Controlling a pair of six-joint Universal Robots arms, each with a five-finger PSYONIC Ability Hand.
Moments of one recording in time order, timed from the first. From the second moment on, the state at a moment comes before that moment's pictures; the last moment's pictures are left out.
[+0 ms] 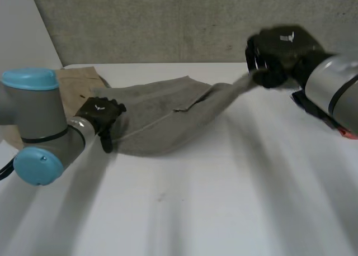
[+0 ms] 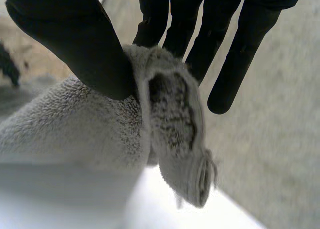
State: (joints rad) left arm 4.40 -2.17 -1.31 3.06 -1.50 3.59; right arm 1.93 -1.38 1.24 0.20 1.30 2.89; left_hand 0.19 0.21 0.21 0.20 0.05; right_hand 1.12 1.18 1.19 1.19 1.00
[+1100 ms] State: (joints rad) left arm 4.11 -1.97 -1.15 3.09 -1.62 3.46; right arm 1.76 -1.15 1.30 0.47 1.17 2.48; left_hand 1.15 1.20 1.19 1.19 0.99; right_hand 0.23 0.21 0.21 0.22 0.05
